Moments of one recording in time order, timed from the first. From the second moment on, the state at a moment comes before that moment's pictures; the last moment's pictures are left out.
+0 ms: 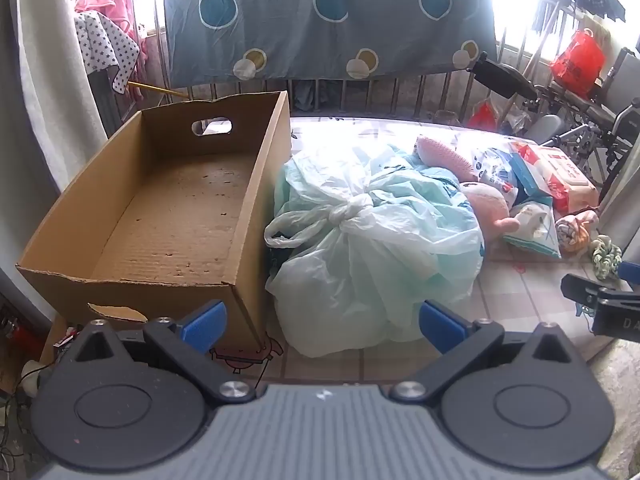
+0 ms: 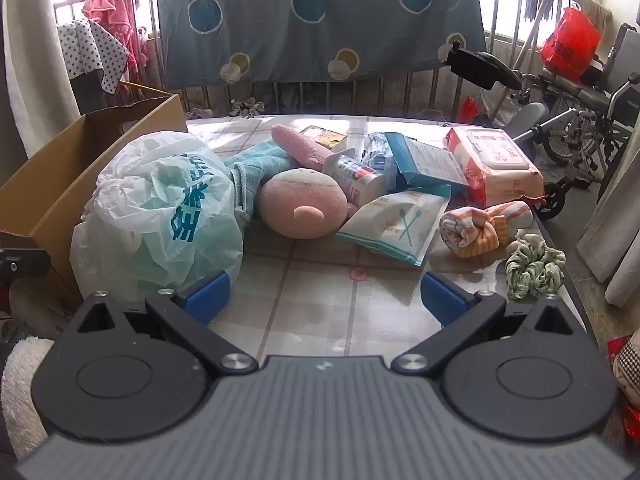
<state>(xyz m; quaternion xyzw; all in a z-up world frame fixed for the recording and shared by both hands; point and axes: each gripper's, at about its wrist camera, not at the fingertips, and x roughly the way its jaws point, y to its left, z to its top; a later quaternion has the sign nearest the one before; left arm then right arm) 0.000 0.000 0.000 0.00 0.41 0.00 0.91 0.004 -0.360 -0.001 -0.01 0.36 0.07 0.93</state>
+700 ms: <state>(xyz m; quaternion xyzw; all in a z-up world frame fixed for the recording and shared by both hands) -0.001 0.000 -0.003 0.00 0.40 0.00 0.91 0.005 -0.360 -0.002 -0.01 0.37 0.06 0.93</state>
